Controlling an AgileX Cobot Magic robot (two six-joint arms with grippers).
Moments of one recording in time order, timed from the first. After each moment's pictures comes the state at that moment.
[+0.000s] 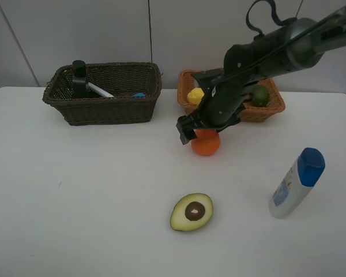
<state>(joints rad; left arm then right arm) -0.09 -0.01 -0.51 -0.08 1.06 0.08 0.54 2.05 -1.29 -0.02 0.56 0.05</state>
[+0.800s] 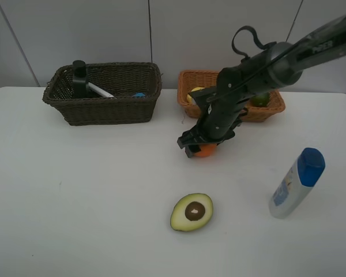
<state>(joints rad) -0.09 -0.01 -0.51 -0.08 1.06 0.08 0.54 2.14 -1.29 -0.05 0.54 0.05</state>
